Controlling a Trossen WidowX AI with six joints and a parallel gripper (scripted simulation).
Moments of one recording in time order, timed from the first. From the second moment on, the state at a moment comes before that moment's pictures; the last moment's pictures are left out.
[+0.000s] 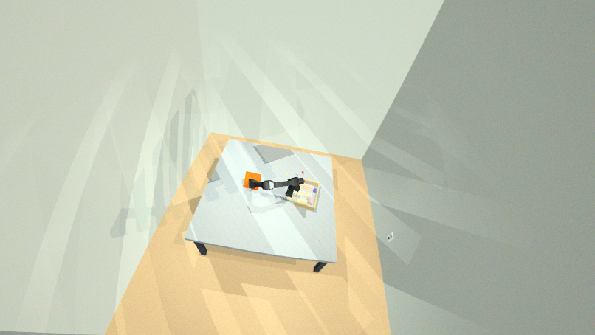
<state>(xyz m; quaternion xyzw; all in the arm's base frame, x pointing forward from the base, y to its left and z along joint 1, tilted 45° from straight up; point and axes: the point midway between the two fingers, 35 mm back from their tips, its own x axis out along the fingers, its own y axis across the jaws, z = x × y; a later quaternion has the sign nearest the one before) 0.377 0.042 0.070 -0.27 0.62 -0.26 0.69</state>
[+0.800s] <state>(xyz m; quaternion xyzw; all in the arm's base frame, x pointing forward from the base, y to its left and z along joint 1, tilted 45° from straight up) 0.382 0.018 0.043 -0.26 0.62 -0.27 0.69</state>
